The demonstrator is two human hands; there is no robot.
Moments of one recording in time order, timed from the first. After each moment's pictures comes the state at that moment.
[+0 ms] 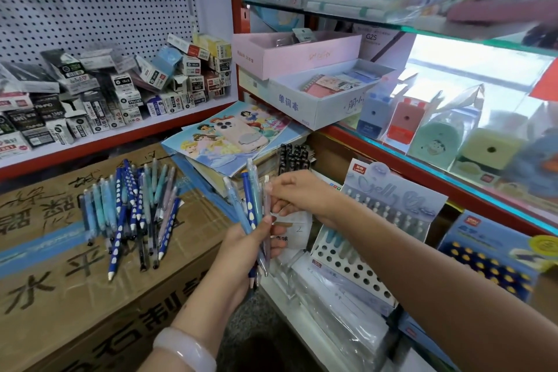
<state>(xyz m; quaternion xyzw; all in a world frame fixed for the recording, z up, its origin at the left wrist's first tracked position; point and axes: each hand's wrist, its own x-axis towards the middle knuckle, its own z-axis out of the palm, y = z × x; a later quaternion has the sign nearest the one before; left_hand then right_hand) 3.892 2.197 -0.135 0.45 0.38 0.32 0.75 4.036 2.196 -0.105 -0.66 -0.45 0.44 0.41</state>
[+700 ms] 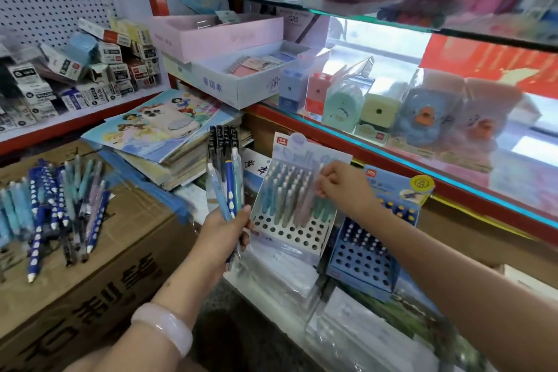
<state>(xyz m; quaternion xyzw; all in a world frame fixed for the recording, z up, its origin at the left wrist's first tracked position) 3.929 2.144 -0.148 0.57 0.40 0.23 0.68 4.118 2.041 -0.117 -0.85 -0.37 0.12 0.37</state>
